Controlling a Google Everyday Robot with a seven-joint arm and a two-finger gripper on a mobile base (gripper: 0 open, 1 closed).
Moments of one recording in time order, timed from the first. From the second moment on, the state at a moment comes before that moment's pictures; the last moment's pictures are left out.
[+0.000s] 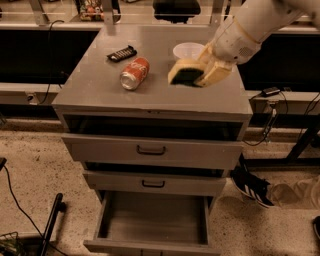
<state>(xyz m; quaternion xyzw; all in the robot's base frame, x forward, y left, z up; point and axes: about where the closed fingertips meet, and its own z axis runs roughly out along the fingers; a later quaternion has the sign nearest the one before) 0.599 -0.109 0.924 -0.75 0.61 0.10 0.26</state>
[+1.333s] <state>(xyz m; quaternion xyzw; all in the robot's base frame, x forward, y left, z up) 0.502 -0.121 0.862 -0.67 0.66 0.19 0.28</state>
